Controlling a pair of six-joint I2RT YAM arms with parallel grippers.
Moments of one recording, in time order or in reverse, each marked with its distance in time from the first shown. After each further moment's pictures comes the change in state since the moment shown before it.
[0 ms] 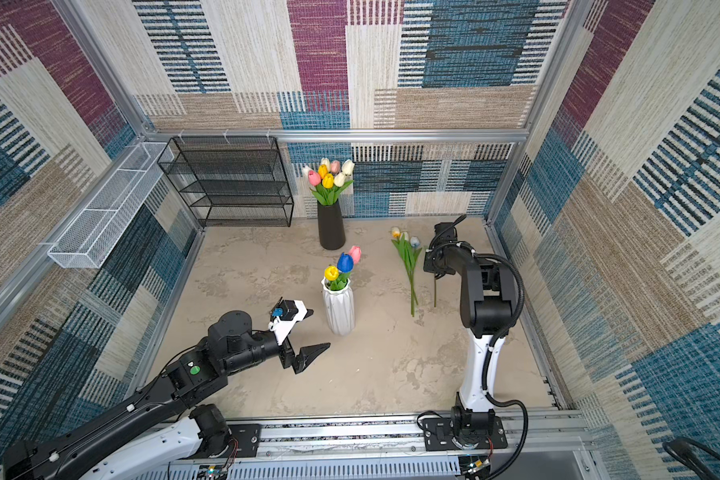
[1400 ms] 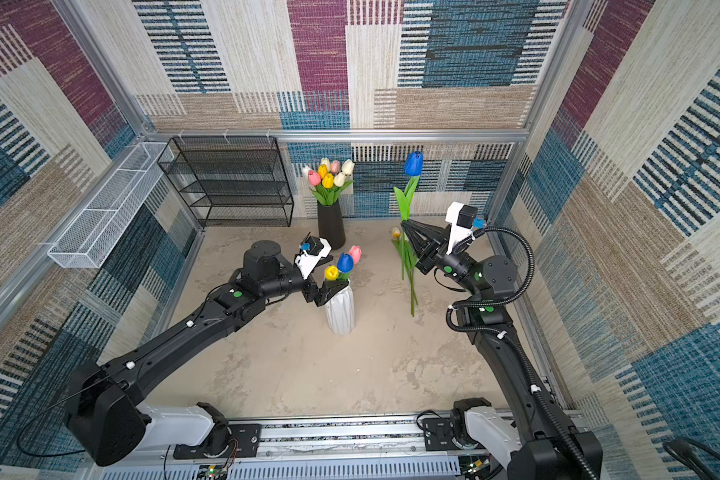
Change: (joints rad) left arm 0.239 0.586 0.453 0.079 0.244 0.146; right arm 0.139 -1.033 -0.595 1.127 -0.773 0.327
